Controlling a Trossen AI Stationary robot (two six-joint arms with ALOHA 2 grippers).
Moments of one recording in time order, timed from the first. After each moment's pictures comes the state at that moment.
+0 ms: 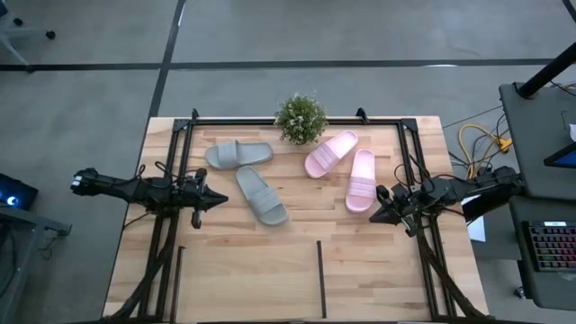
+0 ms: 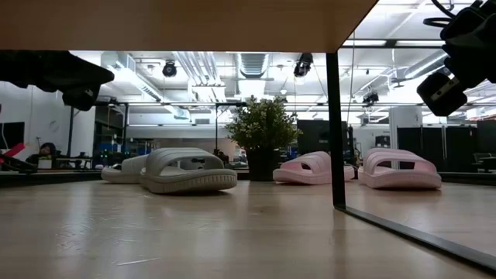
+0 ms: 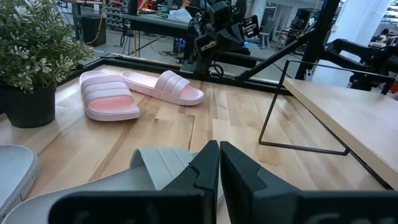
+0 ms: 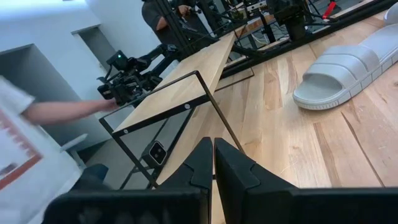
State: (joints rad) left arm -0.21 0.11 0.06 -0.11 -0.24 -0.20; right arm 0.24 0.08 0.01 0.03 -0.16 0.52
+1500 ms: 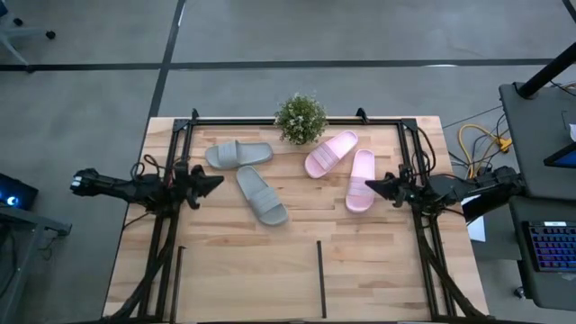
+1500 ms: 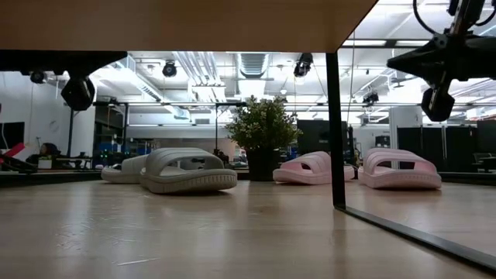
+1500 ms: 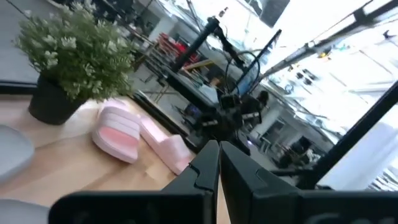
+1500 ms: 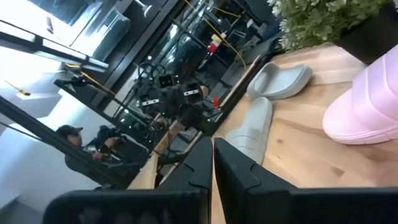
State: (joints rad) left arm -0.21 0.11 0.04 0.19 -0.49 -0.62; right arm 0.24 0.08 0.01 0.14 0.47 0.87
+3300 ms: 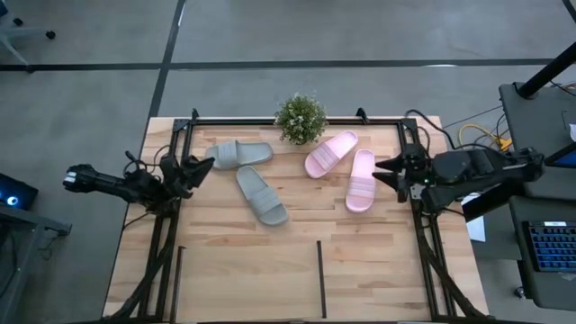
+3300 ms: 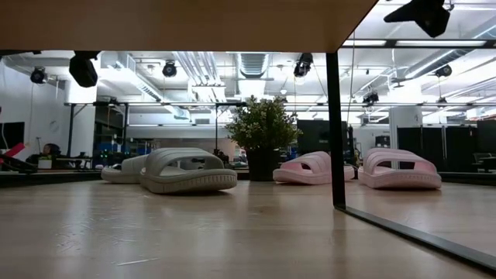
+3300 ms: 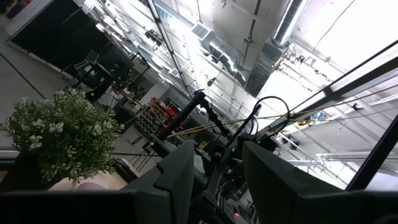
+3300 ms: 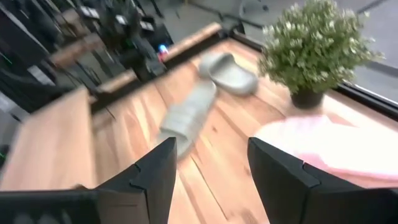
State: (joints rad) left arm -0.21 0.27 0.04 0.67 -0.61 -0.48; right arm 0.24 0.61 0.87 -0.70 0.46 0.58
